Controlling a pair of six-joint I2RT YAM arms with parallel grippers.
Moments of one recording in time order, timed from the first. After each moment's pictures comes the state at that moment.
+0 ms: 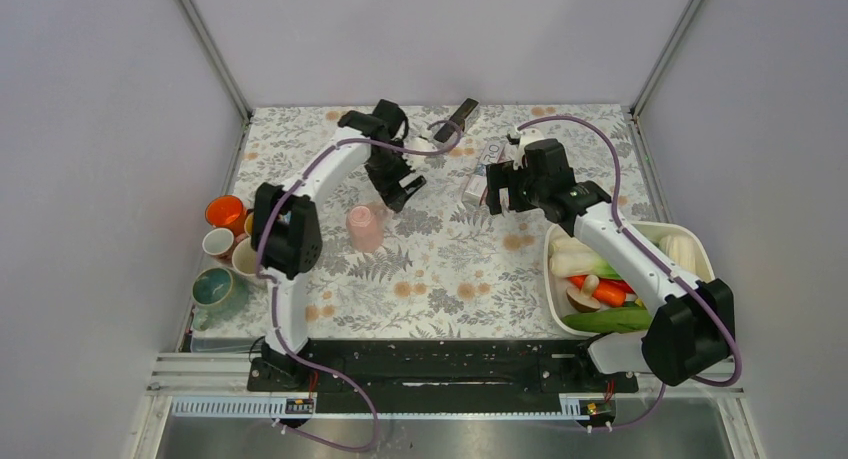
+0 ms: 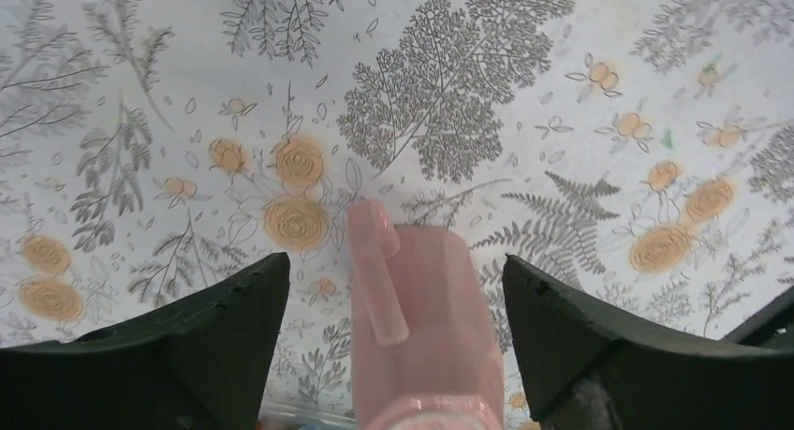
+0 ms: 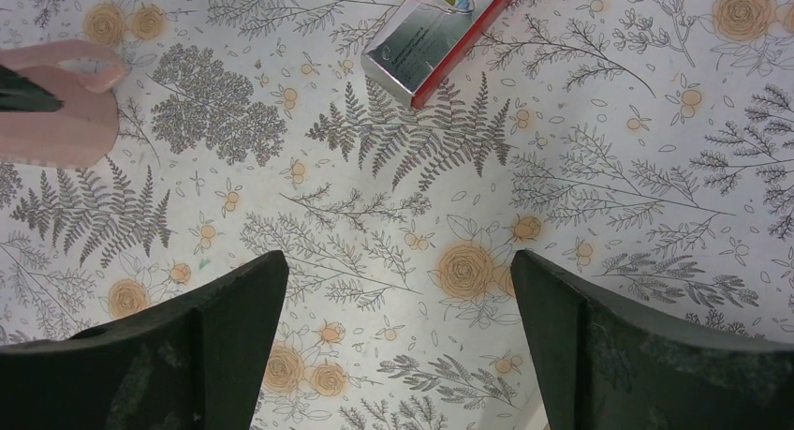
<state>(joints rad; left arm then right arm) -0.41 2.01 1.84 -1.10 0.27 0.61 0.43 1.35 1.10 -0.43 0.00 0.17</state>
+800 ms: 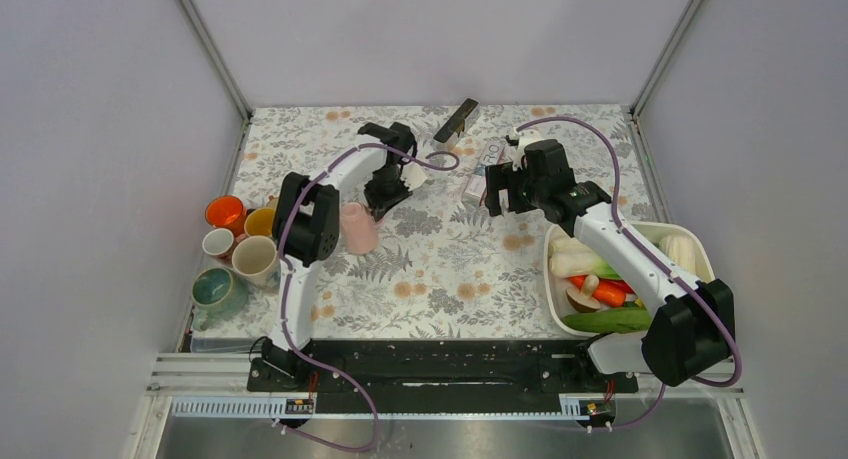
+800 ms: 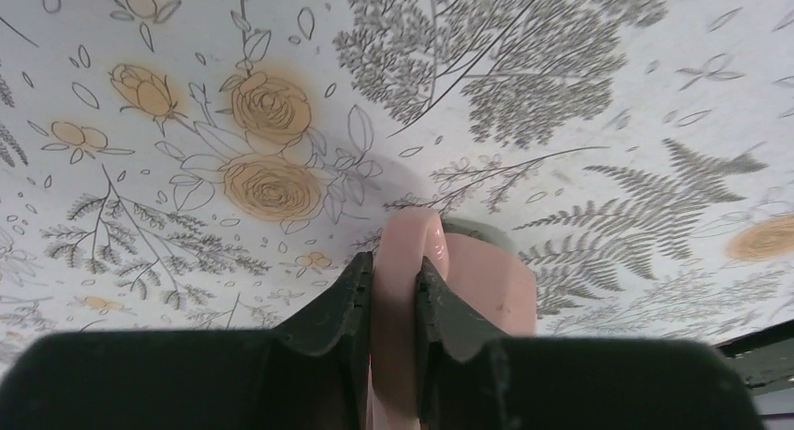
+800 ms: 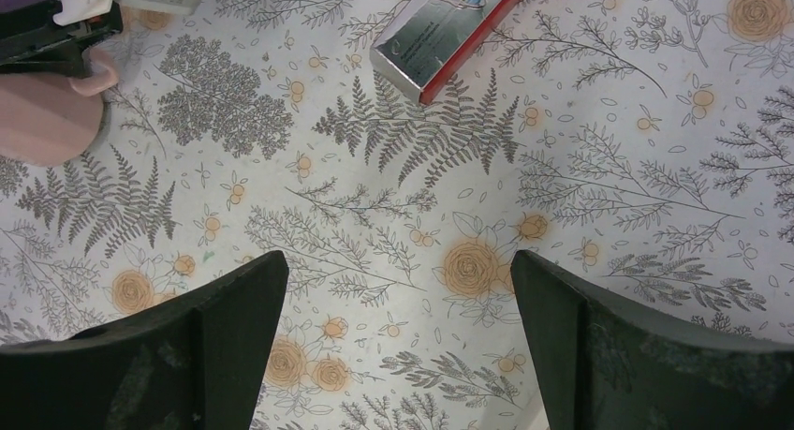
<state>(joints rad) -0.44 2.24 1.90 -1.23 0.01 0.58 0.43 1.34 1.10 -0.44 -0.01 0.16</state>
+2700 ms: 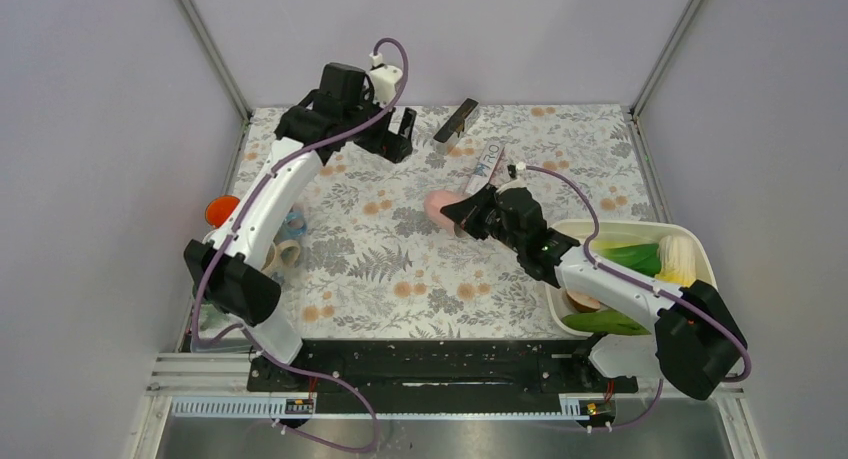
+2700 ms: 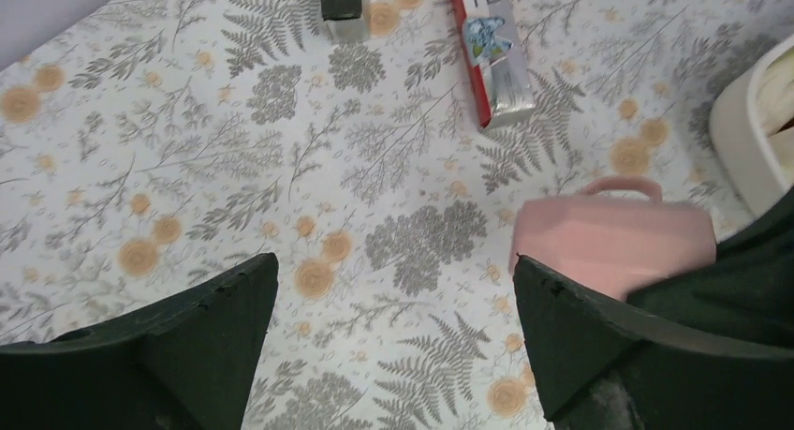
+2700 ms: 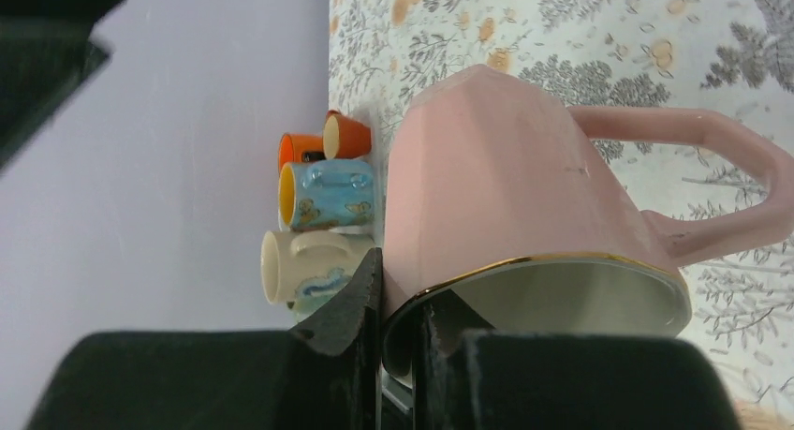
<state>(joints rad) -0.41 1.71 1.88 -0.83 0.25 0.07 0.70 1.26 0.73 0.26 -0.01 1.09</state>
